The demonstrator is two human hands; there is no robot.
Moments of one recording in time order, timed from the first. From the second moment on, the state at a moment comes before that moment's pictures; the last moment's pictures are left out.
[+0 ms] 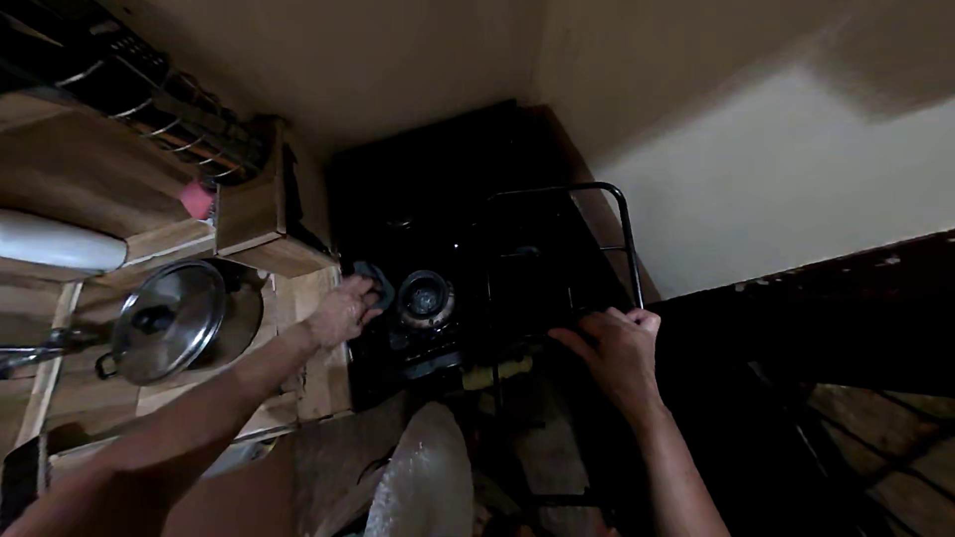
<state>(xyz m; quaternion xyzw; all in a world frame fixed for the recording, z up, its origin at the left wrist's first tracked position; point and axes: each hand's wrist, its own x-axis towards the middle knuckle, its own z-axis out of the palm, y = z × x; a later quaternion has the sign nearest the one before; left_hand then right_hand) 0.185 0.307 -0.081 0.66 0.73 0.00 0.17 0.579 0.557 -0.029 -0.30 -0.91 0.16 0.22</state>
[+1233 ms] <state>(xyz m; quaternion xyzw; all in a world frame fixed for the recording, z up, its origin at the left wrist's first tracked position) 0.174 0.347 -0.076 0.65 0.75 -0.04 0.10 0.593 0.559 -0.023 -0.29 -0.92 0.14 0.21</state>
